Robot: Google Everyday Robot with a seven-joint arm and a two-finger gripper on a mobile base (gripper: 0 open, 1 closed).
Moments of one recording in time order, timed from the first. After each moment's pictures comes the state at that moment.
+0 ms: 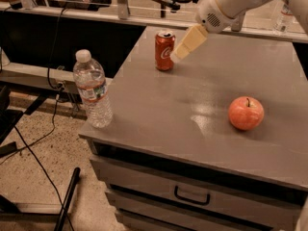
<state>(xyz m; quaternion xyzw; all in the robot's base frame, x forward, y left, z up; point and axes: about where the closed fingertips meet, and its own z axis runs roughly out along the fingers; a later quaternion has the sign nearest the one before) 0.684 -0.097 0.950 -0.52 0.77 0.08 0.35</state>
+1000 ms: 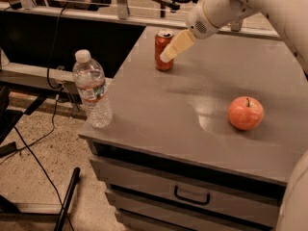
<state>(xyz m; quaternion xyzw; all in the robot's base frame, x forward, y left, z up) 0.721 -0.076 0.925 -0.50 0.77 0.11 0.38</state>
